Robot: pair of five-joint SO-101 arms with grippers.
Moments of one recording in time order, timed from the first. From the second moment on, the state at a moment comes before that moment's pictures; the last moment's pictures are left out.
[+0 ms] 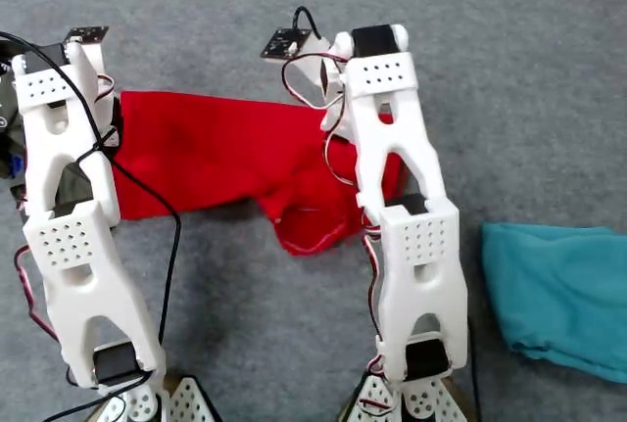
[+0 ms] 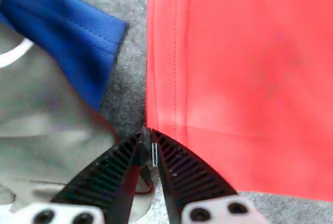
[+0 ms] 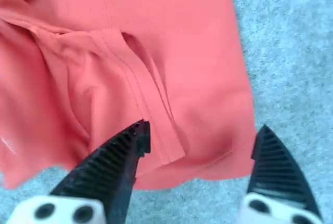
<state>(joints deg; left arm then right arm) -20.6 44.6 -46.4 96.7 -21.8 -14.7 43.1 -50.6 101.1 41.1</state>
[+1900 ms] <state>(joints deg) -21.2 44.6 -46.4 96.7 -21.8 -31.3 5.4 37.1 62.2 16.9</state>
